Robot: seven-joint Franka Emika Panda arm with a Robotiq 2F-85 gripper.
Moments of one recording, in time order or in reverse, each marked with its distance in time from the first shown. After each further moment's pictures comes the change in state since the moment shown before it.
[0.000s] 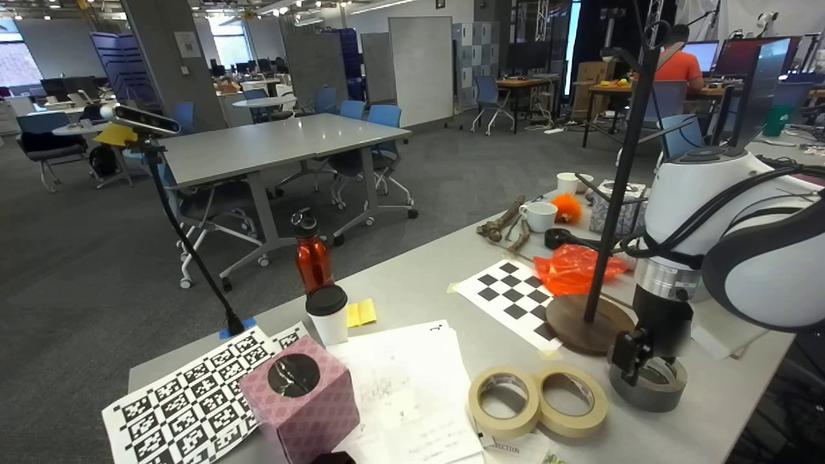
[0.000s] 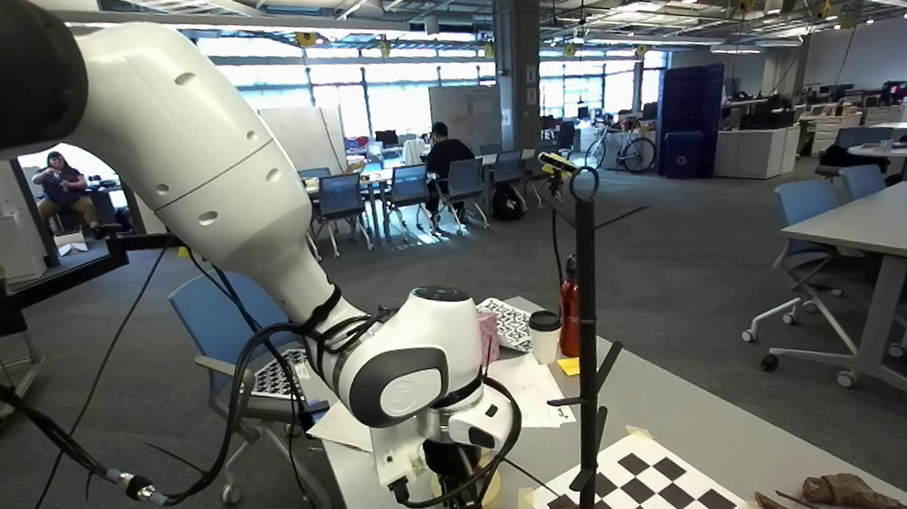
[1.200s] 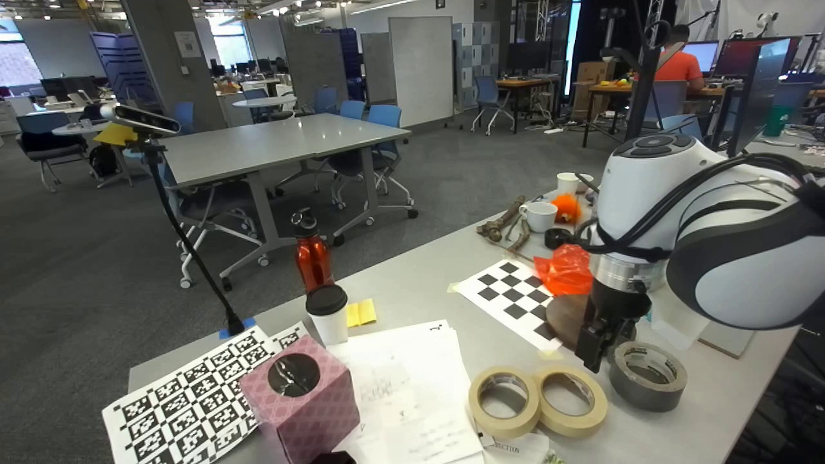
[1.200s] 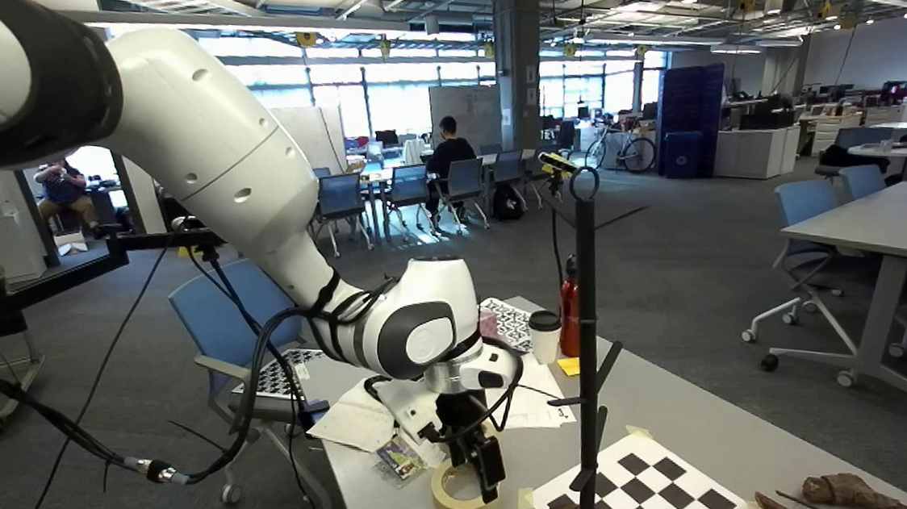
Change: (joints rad) arm 0.112 0.040 -0.032 0.141 -0.150 -0.069 0.009
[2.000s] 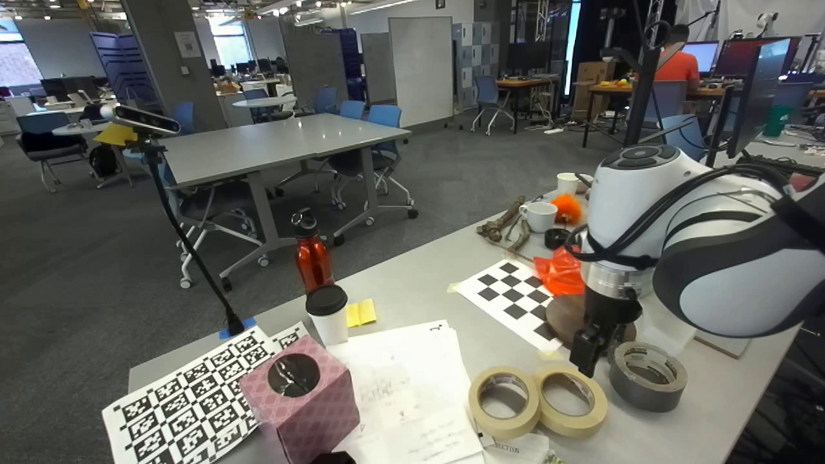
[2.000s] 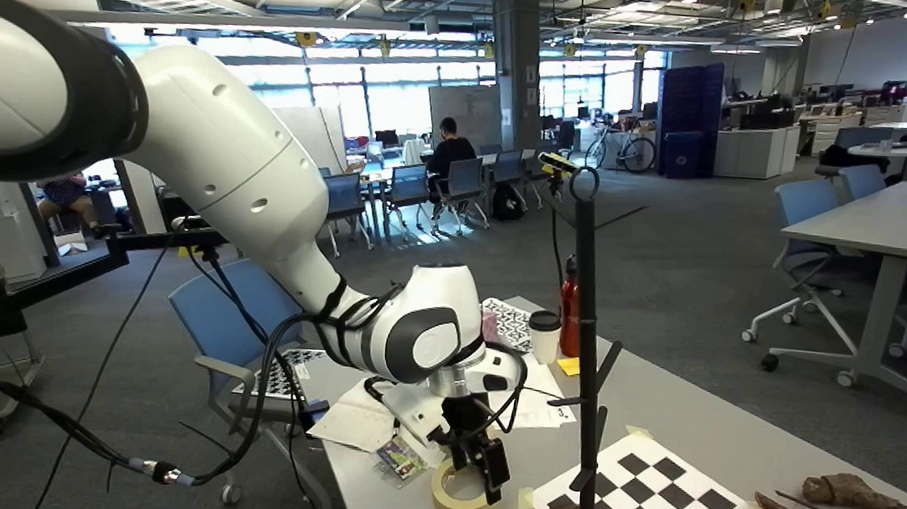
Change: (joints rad) arm 0.009 0.045 -0.001 0.037 -0.002 0.000 -0.033
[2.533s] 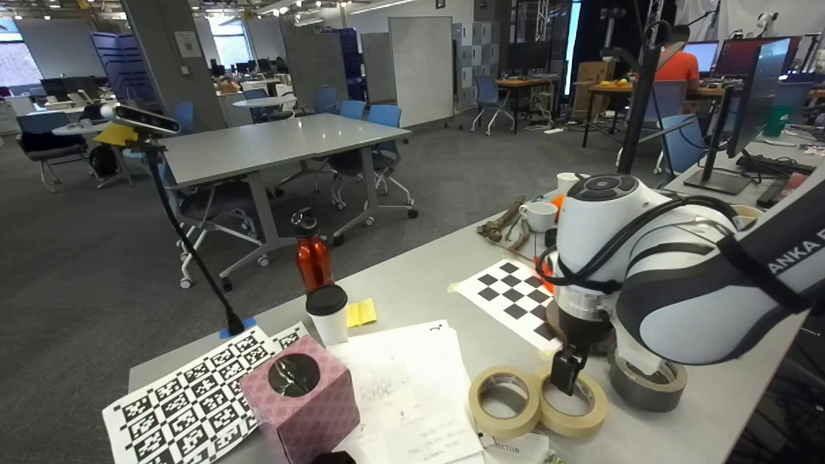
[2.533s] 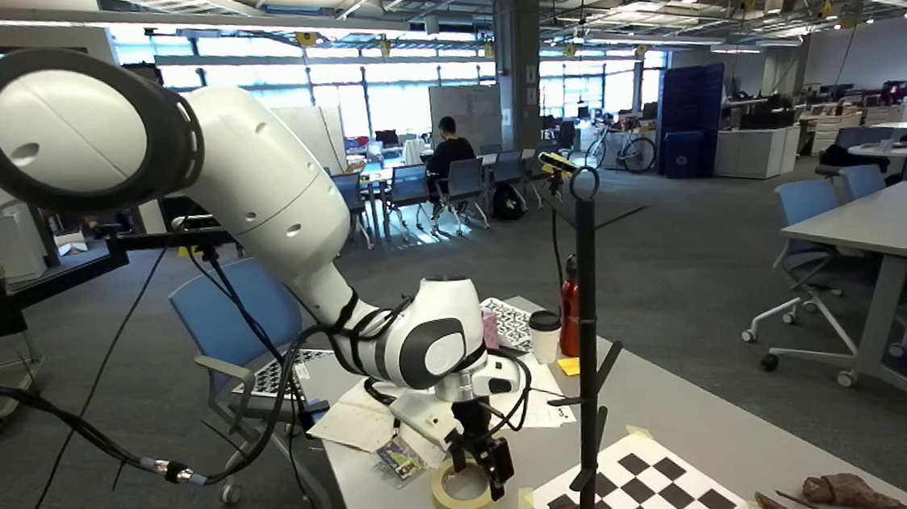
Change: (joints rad) arm 0.027 0.121 0.013 0.110 0.000 0.000 -0.088
